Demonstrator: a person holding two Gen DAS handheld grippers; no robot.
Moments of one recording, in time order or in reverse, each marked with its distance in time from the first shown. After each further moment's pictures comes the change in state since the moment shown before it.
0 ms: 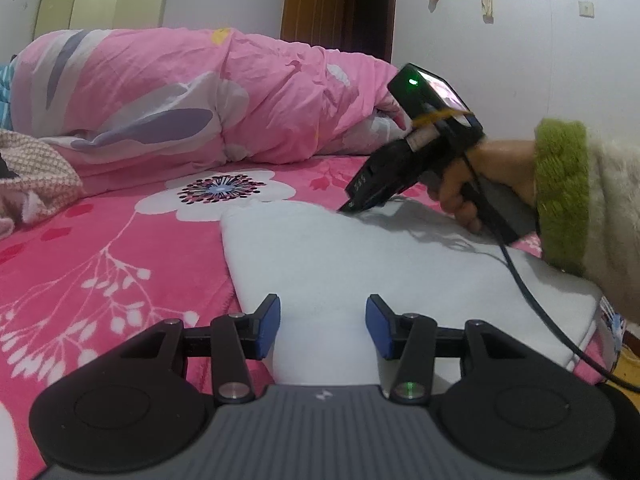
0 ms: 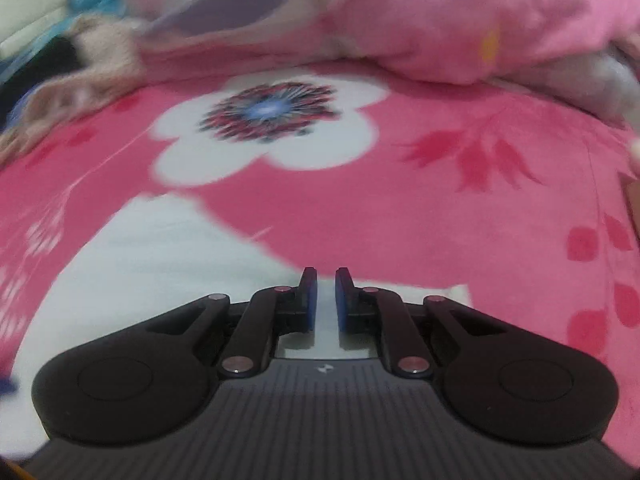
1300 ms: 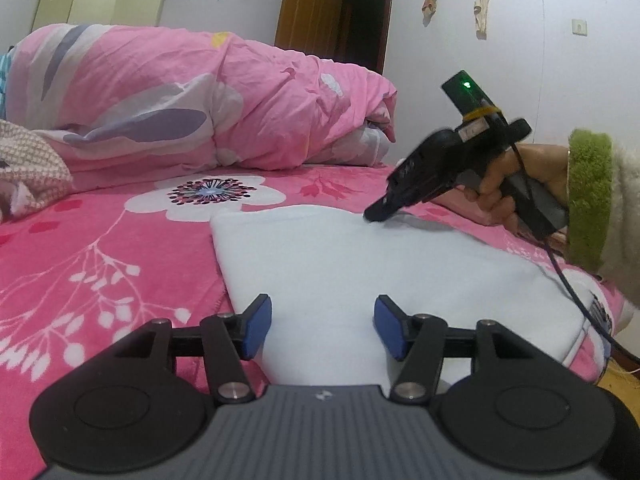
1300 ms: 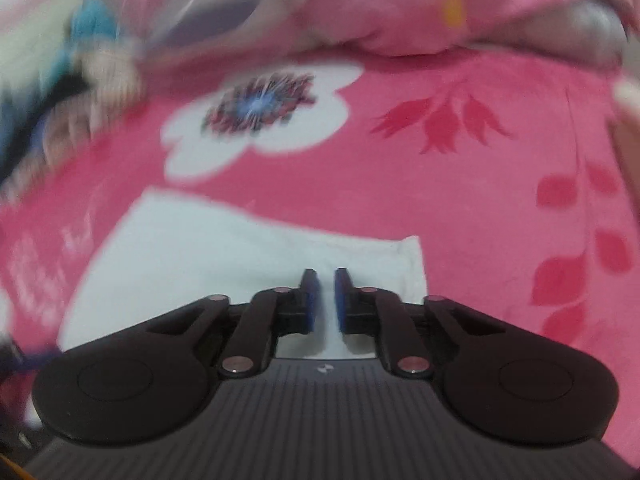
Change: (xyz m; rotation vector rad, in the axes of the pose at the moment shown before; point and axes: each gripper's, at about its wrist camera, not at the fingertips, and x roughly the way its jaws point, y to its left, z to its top) left arm 0.000 0.003 -0.005 -0.025 -0.029 -0.038; right arm -0.036 -0.058 -0.017 0.201 -0.015 0.156
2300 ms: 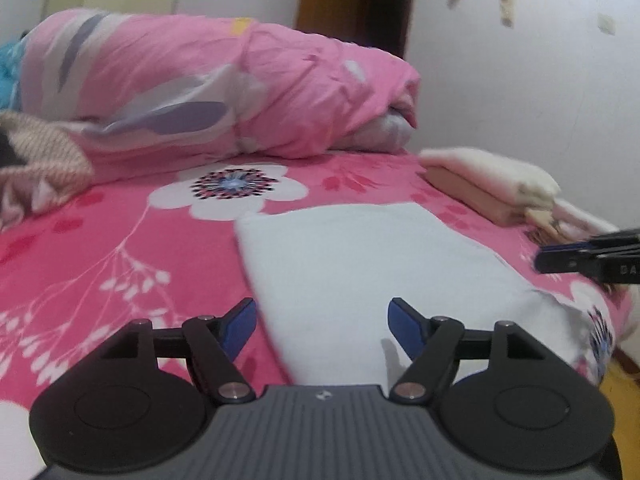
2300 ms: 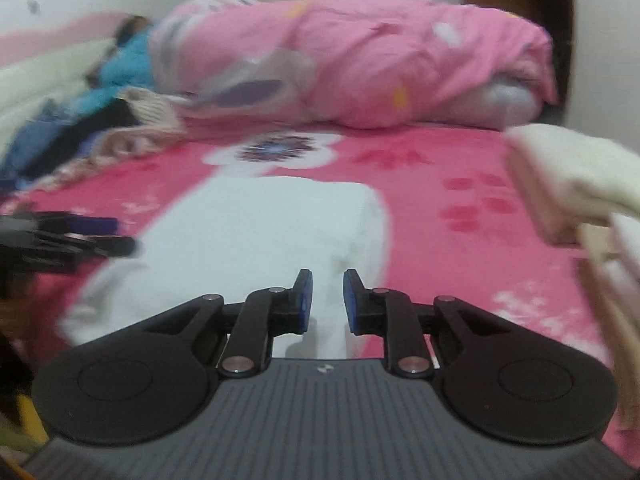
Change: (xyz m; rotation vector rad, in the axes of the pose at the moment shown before) left arm -0.007 -0.008 0.031 0.014 0.123 0.060; right arm -0.141 0.060 -0.172 -0.196 -0.270 -0.059
